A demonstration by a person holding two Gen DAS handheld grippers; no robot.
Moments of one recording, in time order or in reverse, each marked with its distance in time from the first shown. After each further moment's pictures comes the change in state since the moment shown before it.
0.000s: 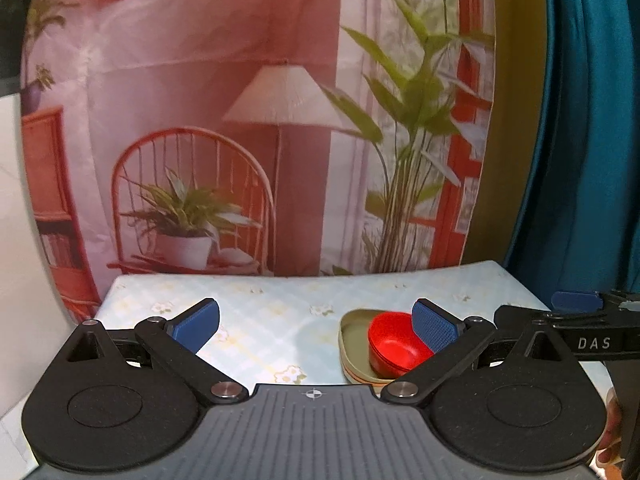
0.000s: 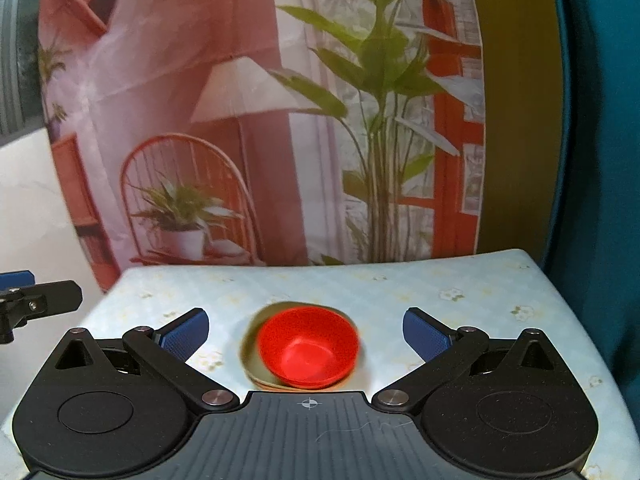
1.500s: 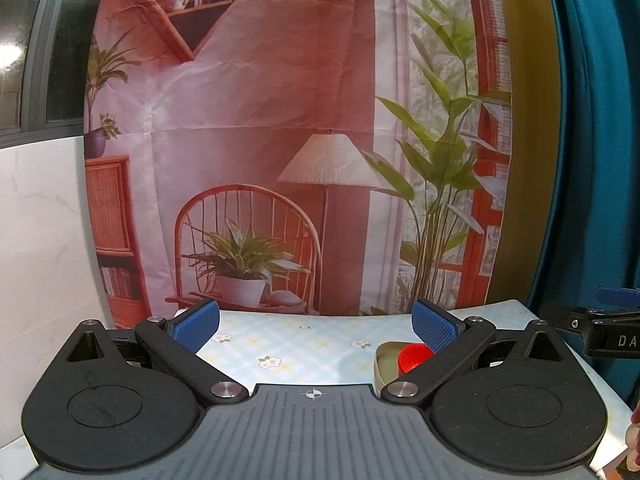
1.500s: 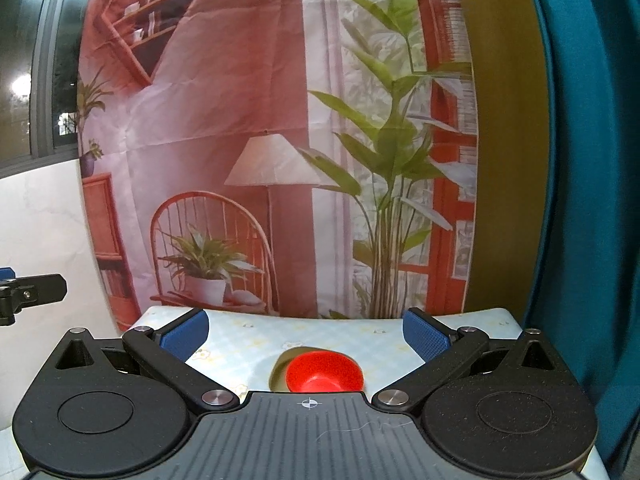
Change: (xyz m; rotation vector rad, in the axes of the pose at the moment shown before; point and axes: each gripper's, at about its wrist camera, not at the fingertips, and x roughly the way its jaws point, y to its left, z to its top) left arm -0.107 0.005 0.004 -0.019 -0.133 0.126; right arm -0.106 0.039 0.009 -0.066 -0.164 -0.024
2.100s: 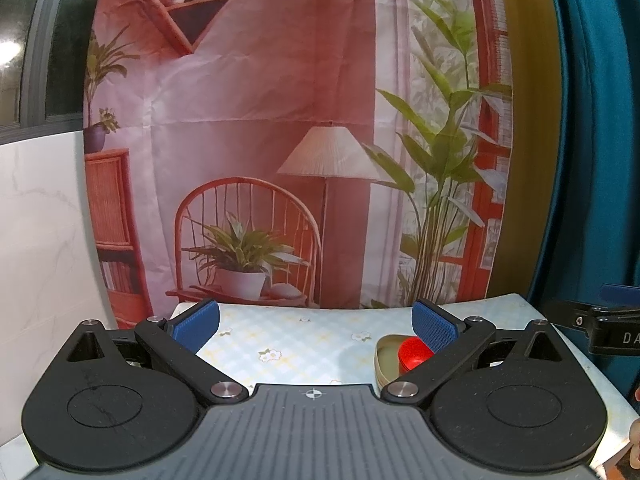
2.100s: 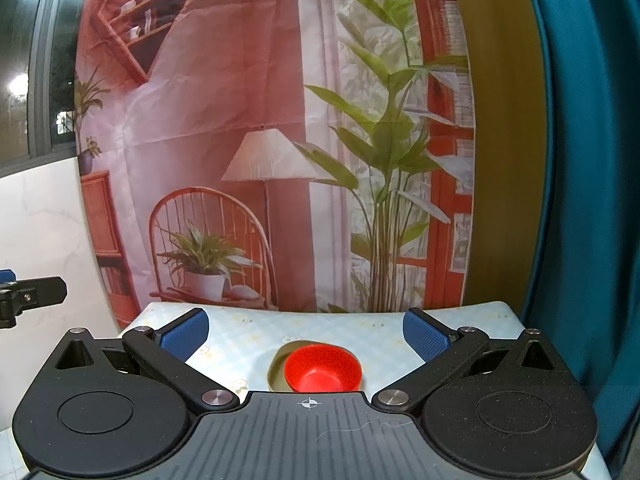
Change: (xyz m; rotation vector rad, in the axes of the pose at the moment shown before) left arm 0.002 0.004 0.000 -0.001 0.021 -0.002; right arm 0.000 -0.002 -0.002 0.008 0.015 -0.003
